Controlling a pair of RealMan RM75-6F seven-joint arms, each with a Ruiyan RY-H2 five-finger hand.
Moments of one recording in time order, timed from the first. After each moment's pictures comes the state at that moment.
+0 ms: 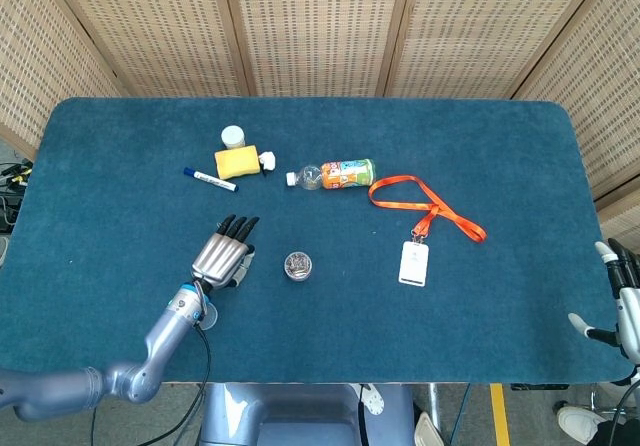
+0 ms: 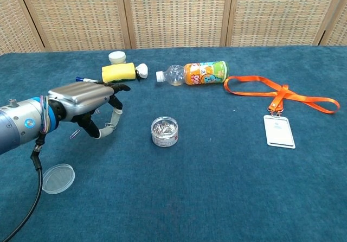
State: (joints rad) left arm -0.76 -1.65 -0.12 -1.43 1.04 0.96 0.57; right arm 0.07 -1.03 0.11 -1.61 -1.39 1.43 0.10
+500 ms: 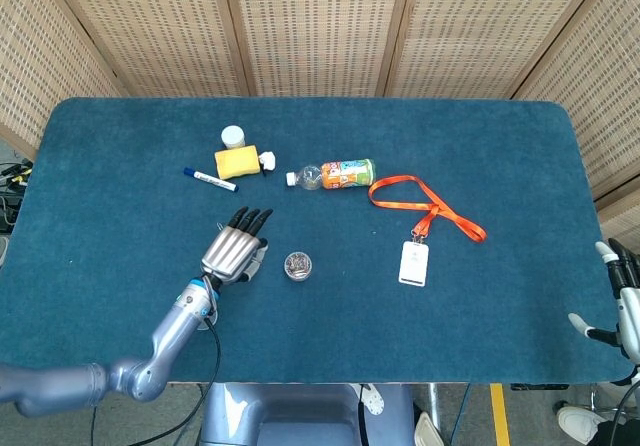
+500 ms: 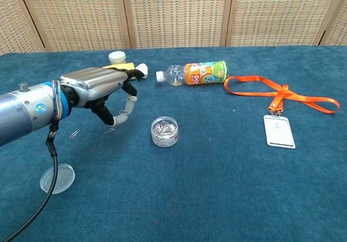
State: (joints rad) left arm -0.80 -1.64 -0.16 -1.49 1.02 0.97 0.60; right arm 0.07 -1.02 0.11 -1.61 -1.39 1.43 0.10
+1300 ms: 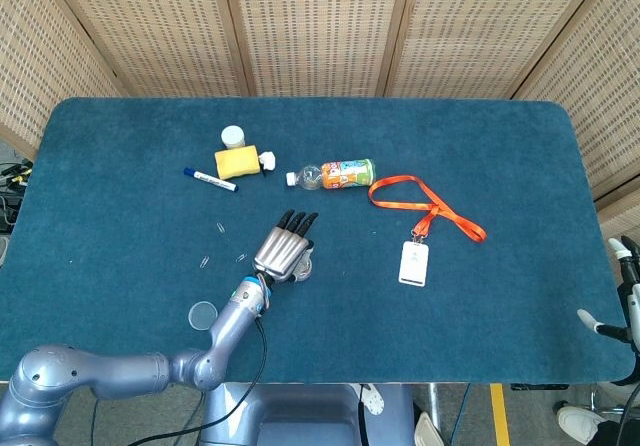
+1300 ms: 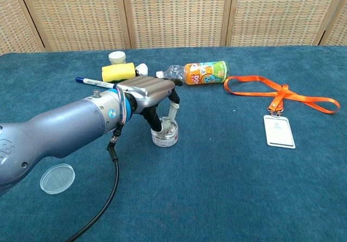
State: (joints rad) left arm -0.97 -1.87 -0.25 -1.33 0.82 0.94 0.73; right arm 0.08 -1.02 0.13 -1.57 -1.35 1.40 0.16
